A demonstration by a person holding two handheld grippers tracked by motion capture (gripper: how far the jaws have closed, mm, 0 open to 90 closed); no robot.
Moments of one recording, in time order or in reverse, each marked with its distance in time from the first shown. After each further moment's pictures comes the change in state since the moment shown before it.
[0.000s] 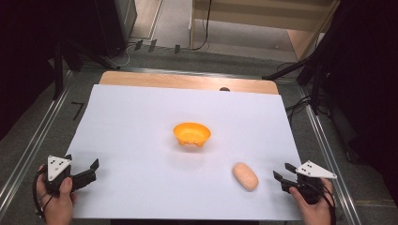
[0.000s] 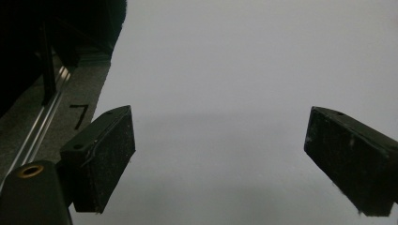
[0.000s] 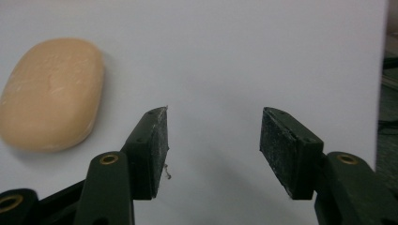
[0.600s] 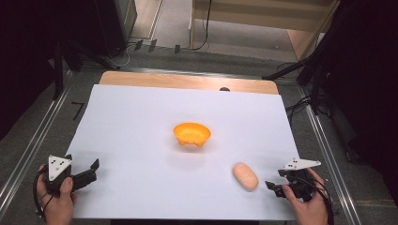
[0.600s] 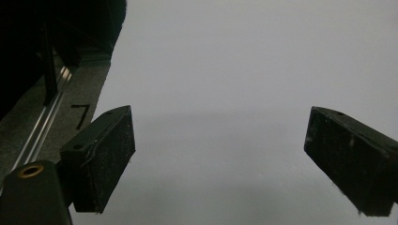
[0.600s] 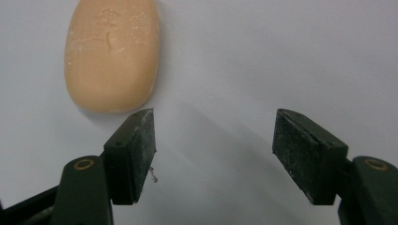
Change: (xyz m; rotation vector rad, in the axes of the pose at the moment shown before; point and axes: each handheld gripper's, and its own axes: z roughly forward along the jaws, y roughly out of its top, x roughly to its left) left arm -0.001 0.000 0.000 0.004 0.004 0.009; right arm 0.017 0.024 0.004 0.266 0.124 -0.006
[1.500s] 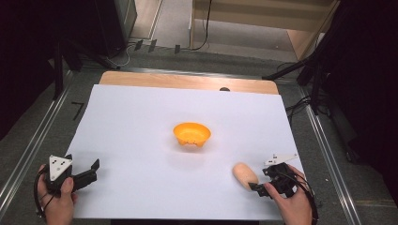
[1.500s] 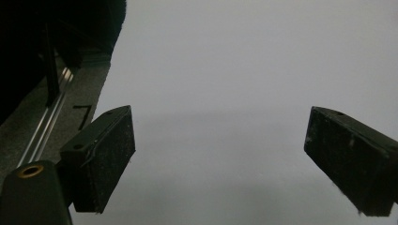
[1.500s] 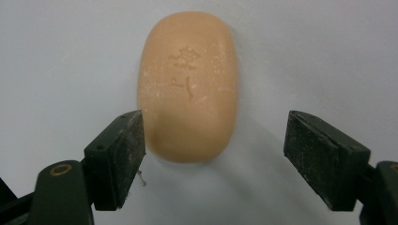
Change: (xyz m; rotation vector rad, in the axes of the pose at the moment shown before) left arm -0.001 0.000 0.000 0.003 0.007 0.011; right arm 0.035 0.034 0.021 0.068 0.091 -0.006
